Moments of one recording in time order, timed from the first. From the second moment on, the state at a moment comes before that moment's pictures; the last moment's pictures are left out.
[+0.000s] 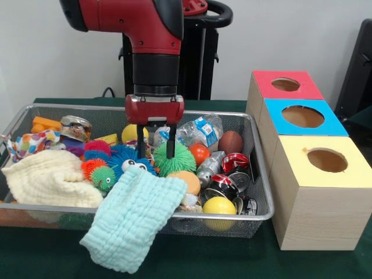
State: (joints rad) arm -0.50 -0.57 0.13 1.84 -0.48 -0.09 1.49
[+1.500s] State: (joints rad) arm -0.43 -0.45 -0.07 1.85 -0.49 -0.40 1.49
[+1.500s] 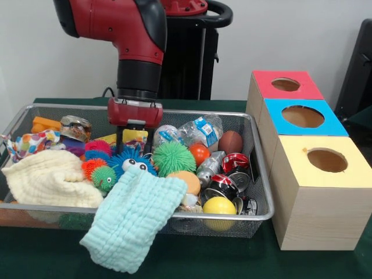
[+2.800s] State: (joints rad) arm -0.37 -0.58 -0.09 1.88 -0.41 -0.22 1.49
